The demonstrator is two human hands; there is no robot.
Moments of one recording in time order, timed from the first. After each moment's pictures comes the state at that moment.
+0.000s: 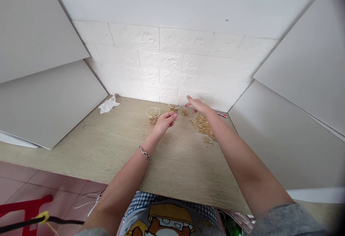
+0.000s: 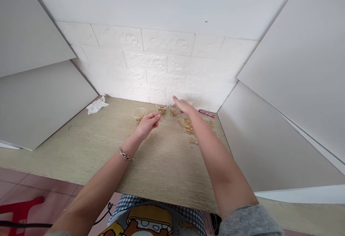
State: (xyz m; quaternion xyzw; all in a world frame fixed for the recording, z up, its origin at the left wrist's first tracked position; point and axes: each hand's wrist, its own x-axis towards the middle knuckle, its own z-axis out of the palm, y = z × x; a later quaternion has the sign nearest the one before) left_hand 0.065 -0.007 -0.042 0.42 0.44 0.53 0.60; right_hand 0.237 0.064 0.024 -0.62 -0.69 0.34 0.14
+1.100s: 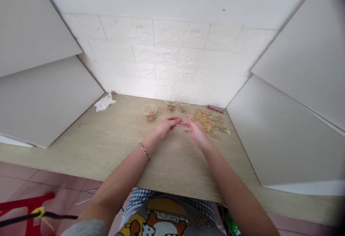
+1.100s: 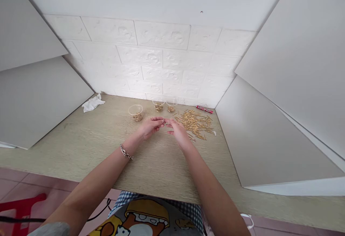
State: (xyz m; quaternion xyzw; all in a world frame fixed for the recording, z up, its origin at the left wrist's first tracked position) left_hand 0.082 -0.013 -0.056 0.36 0.43 0.47 0.68; right_hand 0.228 -0.037 -0.049 -0.48 -0.51 0.58 0.42
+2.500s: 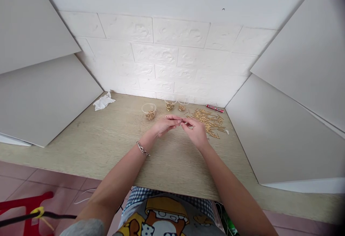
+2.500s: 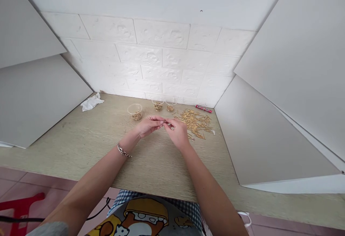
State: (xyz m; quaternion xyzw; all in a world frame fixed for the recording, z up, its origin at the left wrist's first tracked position) left_hand 0.074 -0.013 -0.051 0.41 0.34 0.42 0.73; right_hand 0.228 -0.037 -0.055 -0.48 -0.70 0.21 0.48
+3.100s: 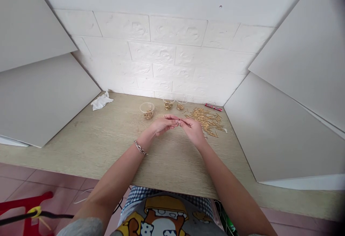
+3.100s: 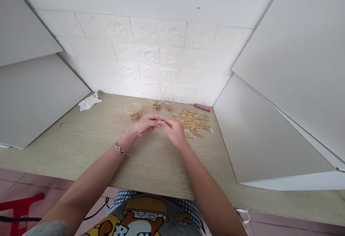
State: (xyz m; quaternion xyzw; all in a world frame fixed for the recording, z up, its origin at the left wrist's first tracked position) left_hand 0.072 -0.011 -0.054 0.37 0.36 0.41 0.75; right_hand 0.228 -0.037 -0.057 -0.47 -0.69 0.29 0.47
